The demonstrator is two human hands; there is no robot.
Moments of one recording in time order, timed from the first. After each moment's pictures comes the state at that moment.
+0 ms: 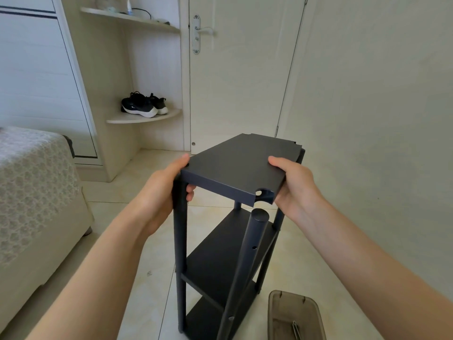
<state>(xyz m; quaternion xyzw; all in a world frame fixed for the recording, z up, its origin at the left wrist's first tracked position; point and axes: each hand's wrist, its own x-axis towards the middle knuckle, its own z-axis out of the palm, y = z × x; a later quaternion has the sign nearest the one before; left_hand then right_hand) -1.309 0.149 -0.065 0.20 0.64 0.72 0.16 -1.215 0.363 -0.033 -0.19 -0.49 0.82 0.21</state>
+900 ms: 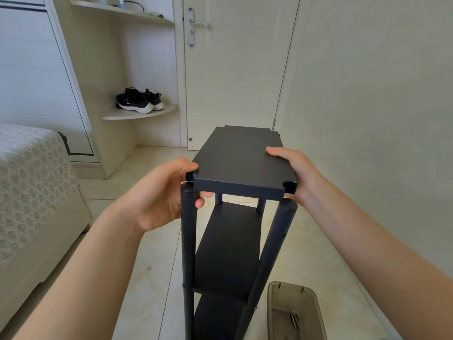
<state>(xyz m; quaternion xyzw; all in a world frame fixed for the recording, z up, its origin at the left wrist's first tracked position) -1.287 0.137 -0.048 0.24 0.59 0.68 0.36 -1.210 0.380 -0.025 -0.20 -0.56 0.80 0.12</state>
